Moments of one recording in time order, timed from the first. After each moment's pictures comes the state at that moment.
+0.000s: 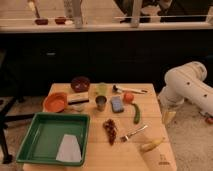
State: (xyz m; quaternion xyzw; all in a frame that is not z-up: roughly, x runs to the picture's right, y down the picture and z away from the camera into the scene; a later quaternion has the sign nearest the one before) arm 0.283 0.105 0.685 -0.28 0.02 0.02 0.96
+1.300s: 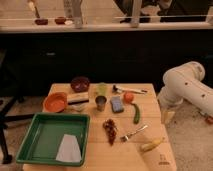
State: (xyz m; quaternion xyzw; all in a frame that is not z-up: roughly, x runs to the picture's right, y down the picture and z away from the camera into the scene) arm 0.272 0.103 0.687 -0.27 0.03 0.04 0.96
